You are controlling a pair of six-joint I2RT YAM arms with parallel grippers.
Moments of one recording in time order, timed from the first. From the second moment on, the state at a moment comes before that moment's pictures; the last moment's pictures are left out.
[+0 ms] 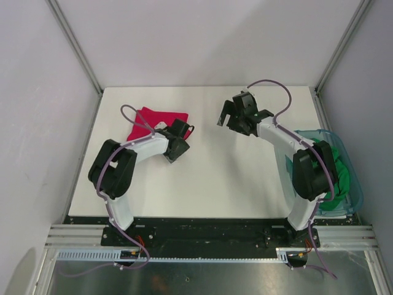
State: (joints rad) left arm -0.52 1.82 1.14 -0.49 -0.30 -1.17; right arm 0.46 1.80 1.43 -0.40 0.10 0.70
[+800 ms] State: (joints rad) left arm -0.50 2.04 1.44 -0.65 -0.51 -1.29; right arm 0.41 1.71 1.35 -0.40 0.03 0.68
